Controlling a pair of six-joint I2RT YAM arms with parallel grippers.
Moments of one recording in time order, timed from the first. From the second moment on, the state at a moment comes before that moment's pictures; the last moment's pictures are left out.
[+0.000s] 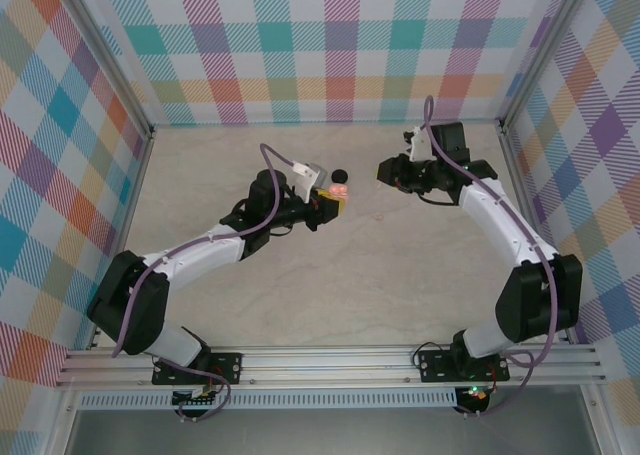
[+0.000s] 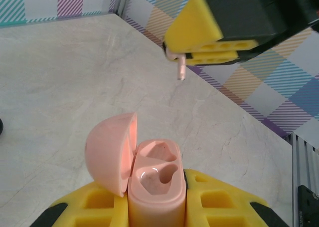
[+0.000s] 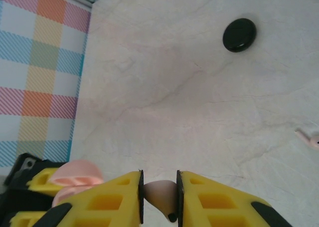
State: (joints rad) left arm -0.61 1.49 0.92 0.27 0.47 -0.25; right arm 0.24 1.48 1.29 -0.57 -0.62 0.50
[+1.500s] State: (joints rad) left arm -0.61 1.48 0.89 0.46 0.59 0.00; right arm 0.49 1.27 1.25 -0.36 -0.56 0.50
